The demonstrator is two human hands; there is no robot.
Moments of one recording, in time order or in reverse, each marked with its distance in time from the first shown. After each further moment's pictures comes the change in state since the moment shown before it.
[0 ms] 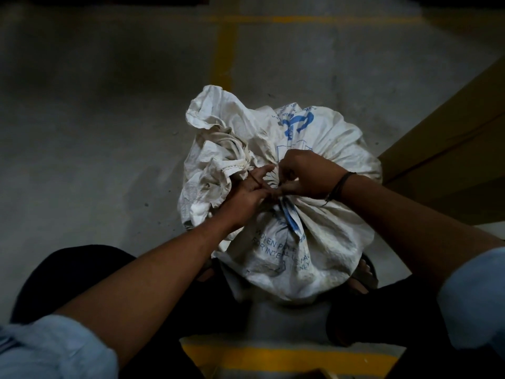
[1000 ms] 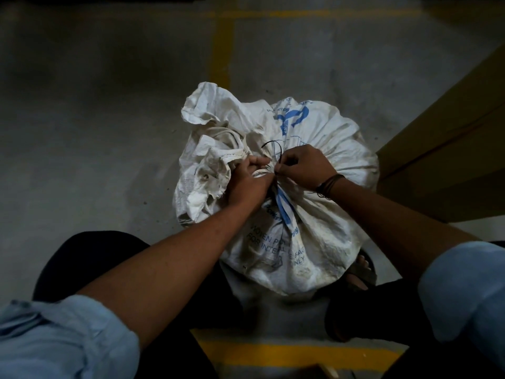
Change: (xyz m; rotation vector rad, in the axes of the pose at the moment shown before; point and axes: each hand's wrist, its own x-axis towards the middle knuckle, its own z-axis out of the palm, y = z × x) left_hand 0.024 0.011 0.033 -0.195 0.426 -0.164; right_hand -0.001 0.006 0.016 0.343 0.258 0.342
